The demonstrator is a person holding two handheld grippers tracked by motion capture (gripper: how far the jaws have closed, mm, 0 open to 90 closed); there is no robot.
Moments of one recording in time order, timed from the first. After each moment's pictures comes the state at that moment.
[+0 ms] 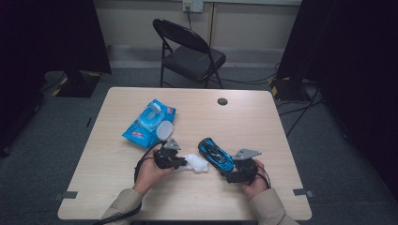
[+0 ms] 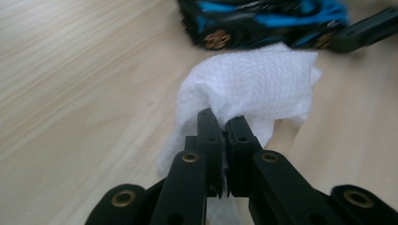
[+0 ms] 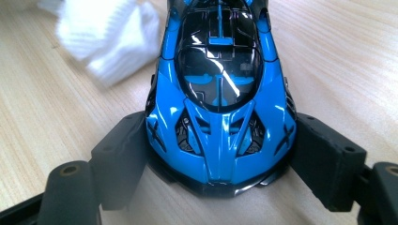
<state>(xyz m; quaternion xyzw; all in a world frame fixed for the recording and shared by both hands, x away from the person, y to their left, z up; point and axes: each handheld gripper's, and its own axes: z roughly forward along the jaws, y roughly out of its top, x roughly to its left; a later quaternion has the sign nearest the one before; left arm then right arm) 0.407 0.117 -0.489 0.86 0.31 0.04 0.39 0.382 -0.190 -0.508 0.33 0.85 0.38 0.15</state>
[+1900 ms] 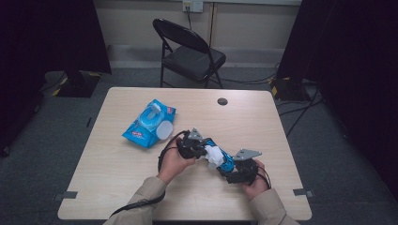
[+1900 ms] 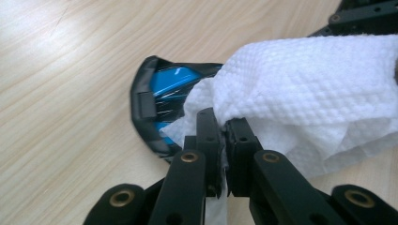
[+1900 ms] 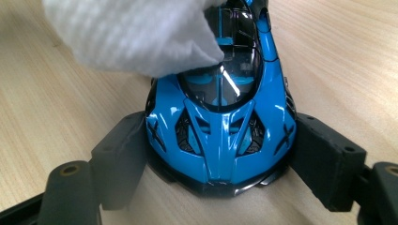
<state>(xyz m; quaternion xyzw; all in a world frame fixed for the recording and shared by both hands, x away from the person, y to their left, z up) 0.438 0.051 -0.473 0.87 0.29 0.07 0.40 0.381 -0.191 -0.508 0.33 0.85 0.38 0.15</state>
